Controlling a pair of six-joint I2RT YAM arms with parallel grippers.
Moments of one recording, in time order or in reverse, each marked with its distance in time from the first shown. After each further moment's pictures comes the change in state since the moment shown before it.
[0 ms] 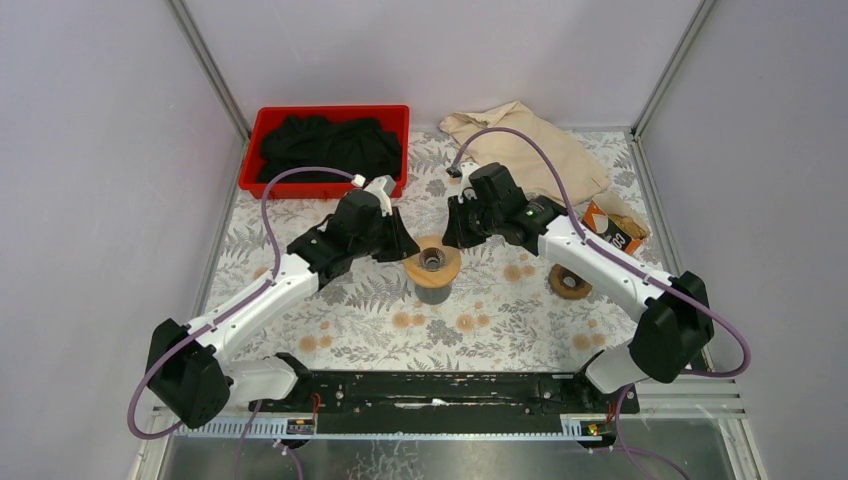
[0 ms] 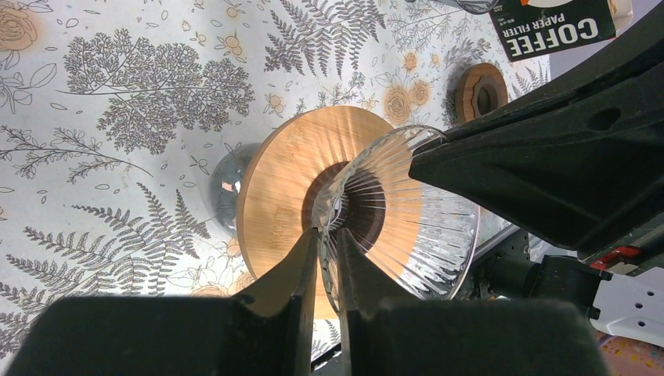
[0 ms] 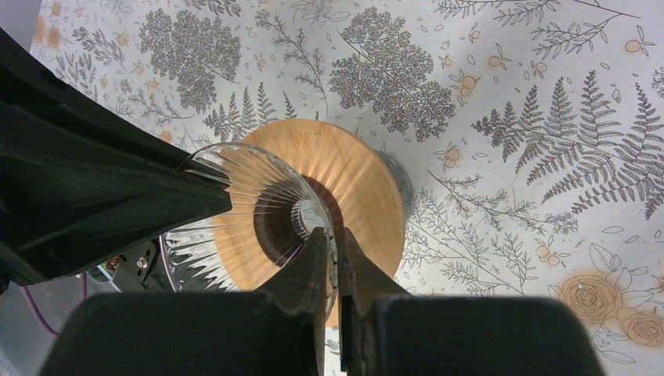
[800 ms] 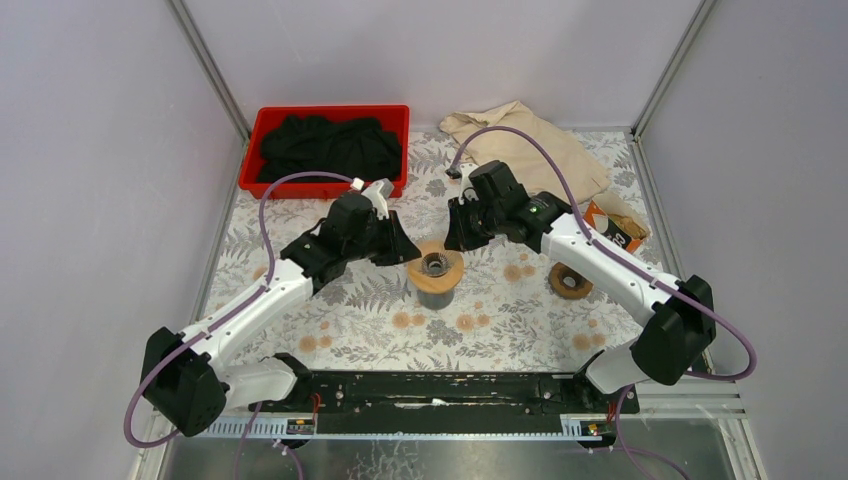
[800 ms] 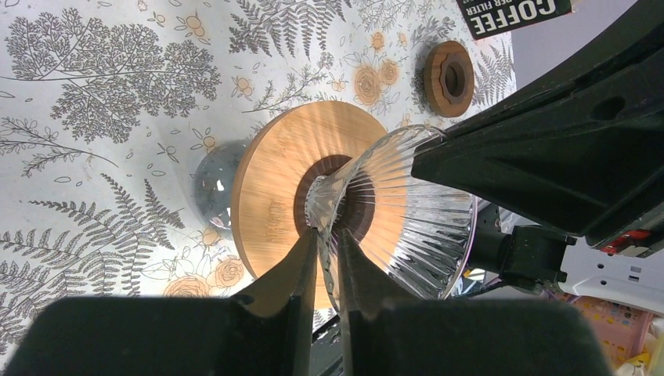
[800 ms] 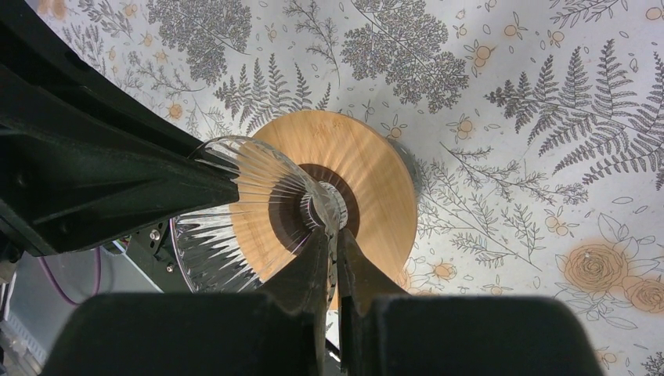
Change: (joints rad) left arm 0.024 -0.045 -0.040 0.026 0.109 -0.010; right arm 0.011 -0.026 0.070 -0.117 -0.022 -0.001
